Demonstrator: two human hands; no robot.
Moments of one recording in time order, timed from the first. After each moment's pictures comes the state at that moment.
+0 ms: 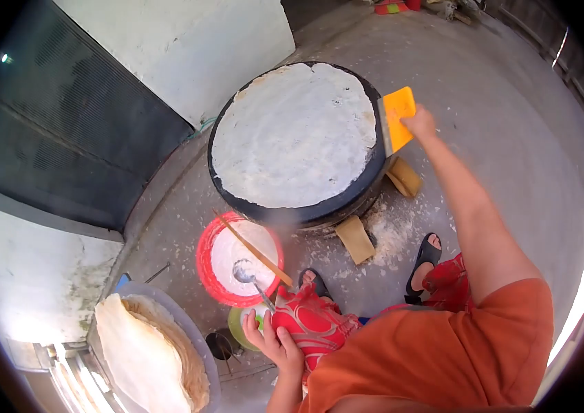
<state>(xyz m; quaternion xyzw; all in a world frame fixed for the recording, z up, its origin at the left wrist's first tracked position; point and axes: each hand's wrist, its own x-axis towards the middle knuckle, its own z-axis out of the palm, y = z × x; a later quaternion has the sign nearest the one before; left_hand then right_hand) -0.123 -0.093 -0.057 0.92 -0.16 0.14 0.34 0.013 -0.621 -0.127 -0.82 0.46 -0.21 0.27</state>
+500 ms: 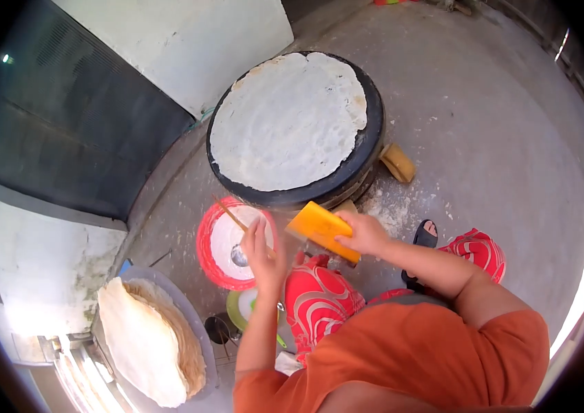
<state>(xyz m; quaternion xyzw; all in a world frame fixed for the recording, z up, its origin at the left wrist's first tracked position) -0.022 -0.157 -0.074 0.87 -0.30 0.18 0.35 -0.114 -0.360 -0.110 -0.89 0.09 -0.04 0.45</state>
